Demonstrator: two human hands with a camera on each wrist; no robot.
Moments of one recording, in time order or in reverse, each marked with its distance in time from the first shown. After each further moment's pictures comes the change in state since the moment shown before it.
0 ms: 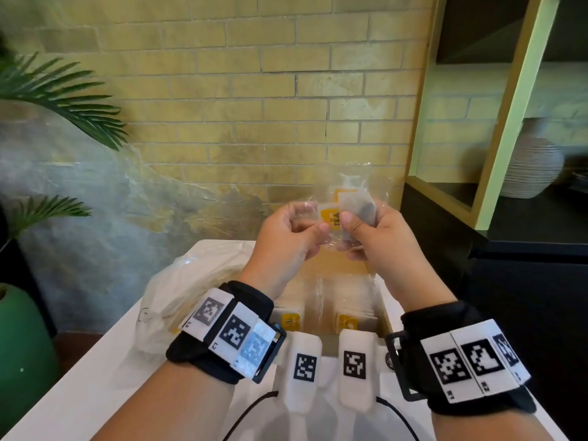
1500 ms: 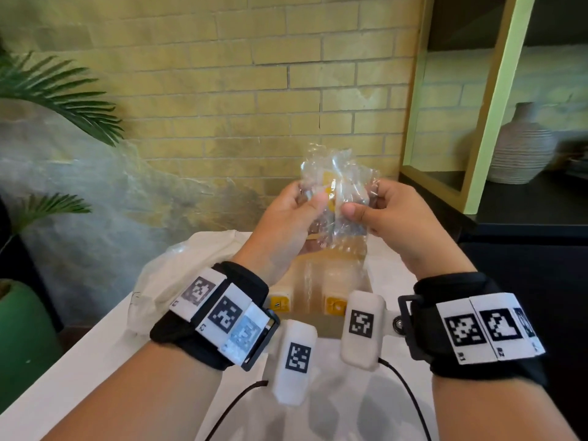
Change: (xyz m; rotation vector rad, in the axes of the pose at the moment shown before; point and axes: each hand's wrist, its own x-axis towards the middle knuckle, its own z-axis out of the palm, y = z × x) left_hand -0.027 0.023 0.029 0.008 -0.132 -0.026; right_hand -0.011 -0.009 -0.042 -0.202 -0.043 -0.065
